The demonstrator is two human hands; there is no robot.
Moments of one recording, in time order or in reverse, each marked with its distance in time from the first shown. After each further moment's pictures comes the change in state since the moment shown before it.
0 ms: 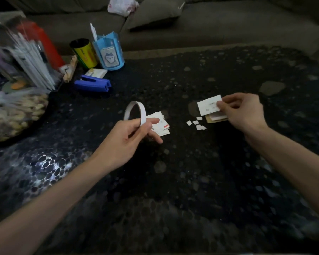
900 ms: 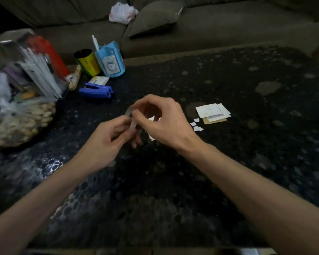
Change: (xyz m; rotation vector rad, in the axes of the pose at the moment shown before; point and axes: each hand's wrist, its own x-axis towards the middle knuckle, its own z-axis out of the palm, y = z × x) left_hand -0.014 0.004 -0.025 -0.061 0.021 0.074; right_hand -0.094 -0.083 0.065 0.158 -0.422 -0.663
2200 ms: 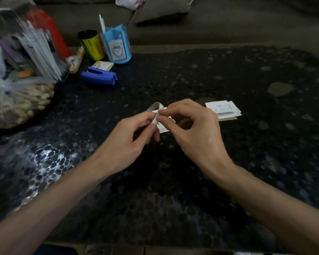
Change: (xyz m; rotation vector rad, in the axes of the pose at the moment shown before) left_hand -0.004 -0.002 0.027 0.080 0.003 0.142; right_hand -0.043 0.015 -0.004 -0.020 0.198 0.006
